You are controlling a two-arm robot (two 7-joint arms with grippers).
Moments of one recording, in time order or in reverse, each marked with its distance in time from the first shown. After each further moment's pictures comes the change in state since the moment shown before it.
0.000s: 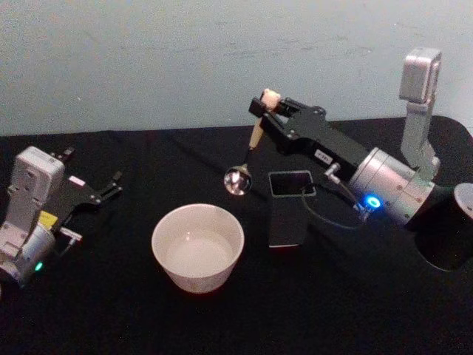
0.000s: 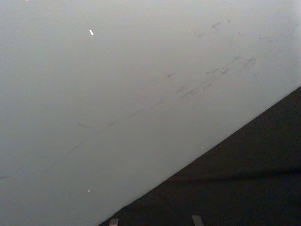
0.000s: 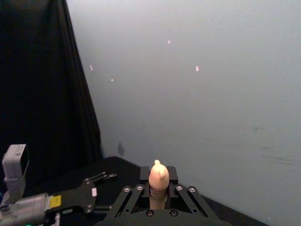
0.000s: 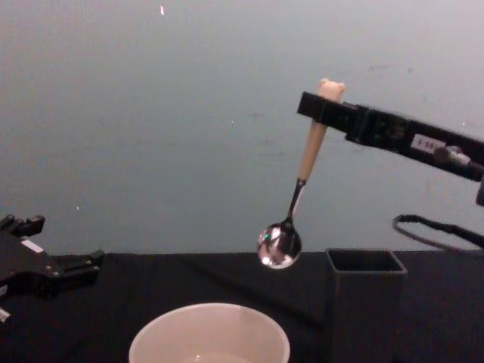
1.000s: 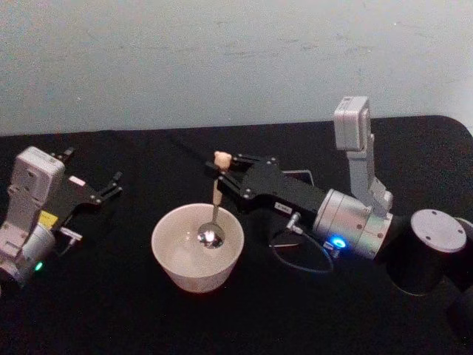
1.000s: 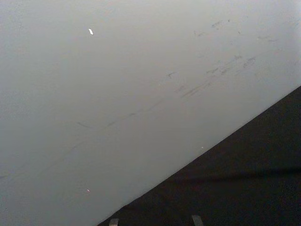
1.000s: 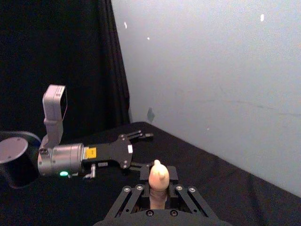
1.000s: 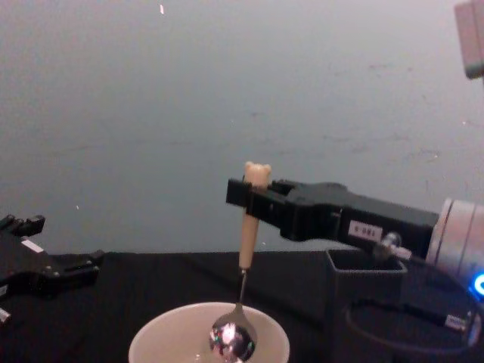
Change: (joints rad) left arm 0.000 0.000 0.000 0.000 0.000 0.000 0.000; right arm 0.011 -0.001 -0.137 0.049 -0.090 -0.017 0.062
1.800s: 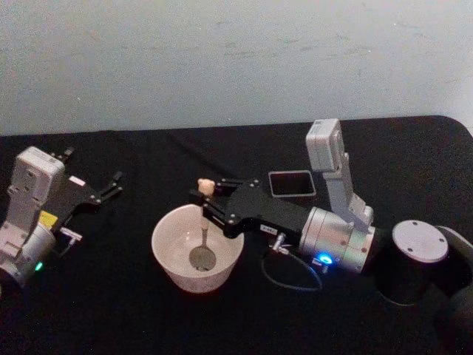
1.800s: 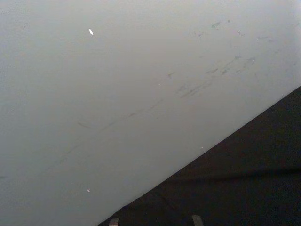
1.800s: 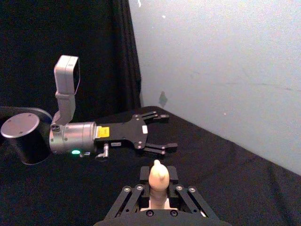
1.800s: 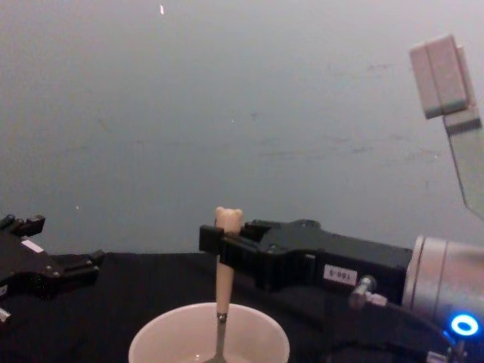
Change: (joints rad) left arm 0.000 0.000 0.000 0.000 0.000 0.000 0.000; right arm 0.007 -0.019 -0.043 0.043 -0.052 0.002 0.032
